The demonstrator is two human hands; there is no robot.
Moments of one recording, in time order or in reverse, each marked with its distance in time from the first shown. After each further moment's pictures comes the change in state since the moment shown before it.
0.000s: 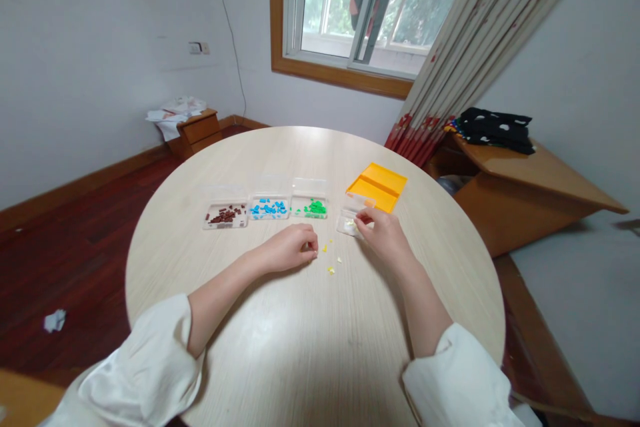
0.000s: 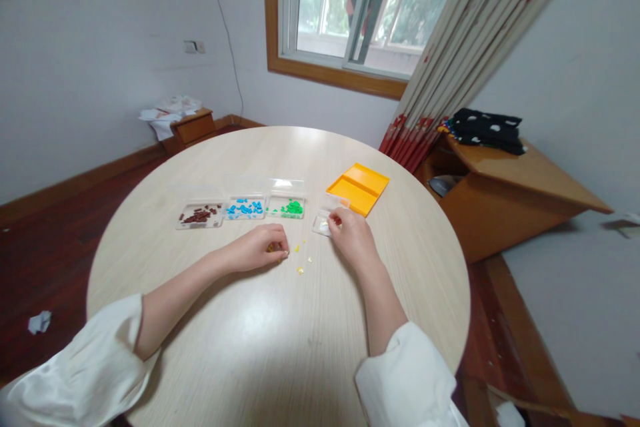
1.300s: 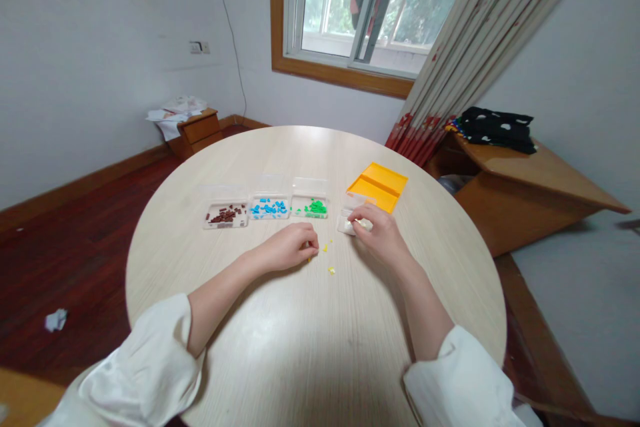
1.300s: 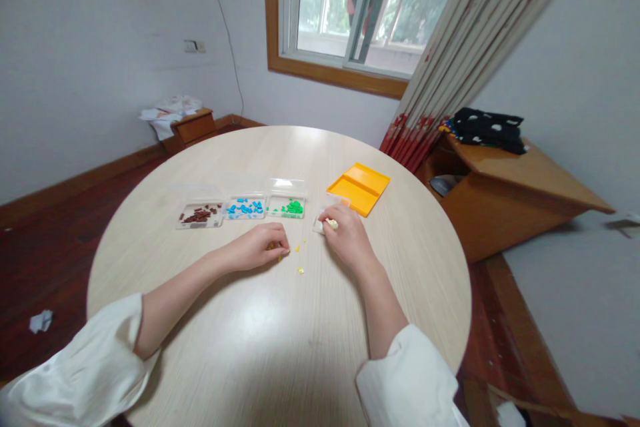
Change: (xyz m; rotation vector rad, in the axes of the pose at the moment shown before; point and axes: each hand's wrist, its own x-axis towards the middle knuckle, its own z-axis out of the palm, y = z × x) left_hand 0.000 0.001 -0.001 -0.002 0.012 0.004; right_hand -0.001 -0.011 -0.001 0.171 0.026 -0.190
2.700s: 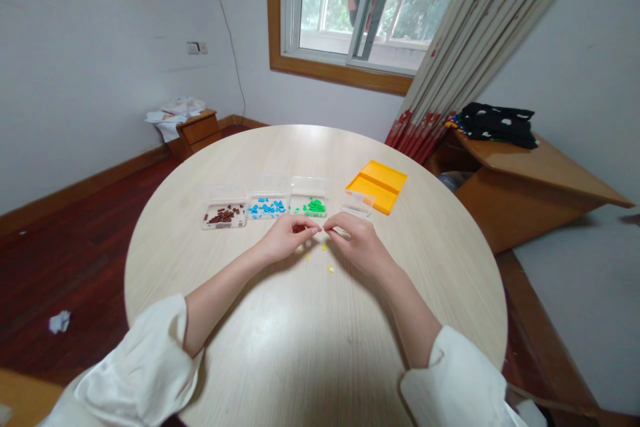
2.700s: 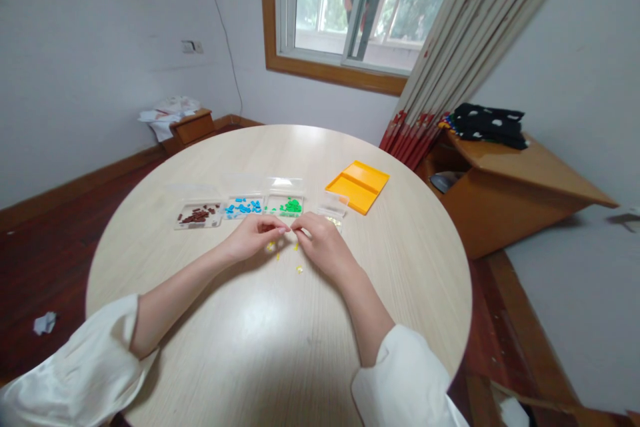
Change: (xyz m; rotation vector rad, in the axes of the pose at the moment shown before) left_hand 0.009 -0.006 0.004 -0.470 0.266 -0.182; right_hand -0.006 -0.032 0.017 0.092 -0.069 -0.238
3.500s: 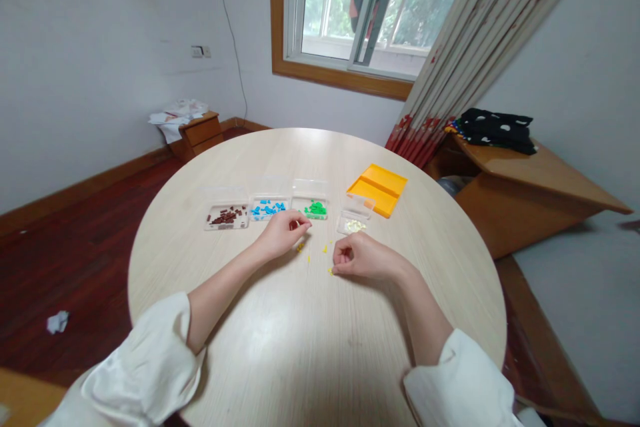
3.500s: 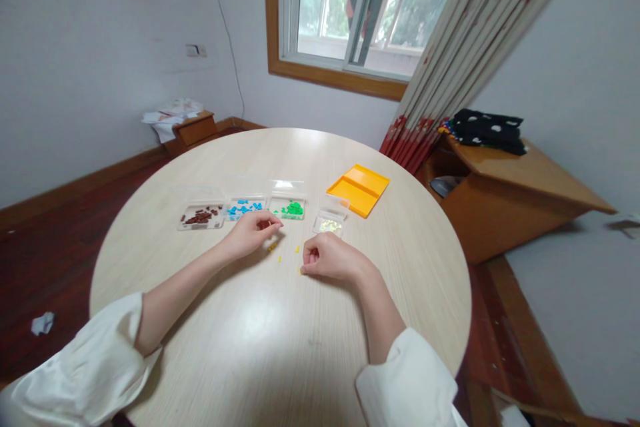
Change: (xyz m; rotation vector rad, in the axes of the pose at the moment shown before) left_hand 0.005 -0.007 -0.008 0.242 0.164 -0.040; right_hand -0.005 0.002 -0.018 0.126 -0.642 0.429
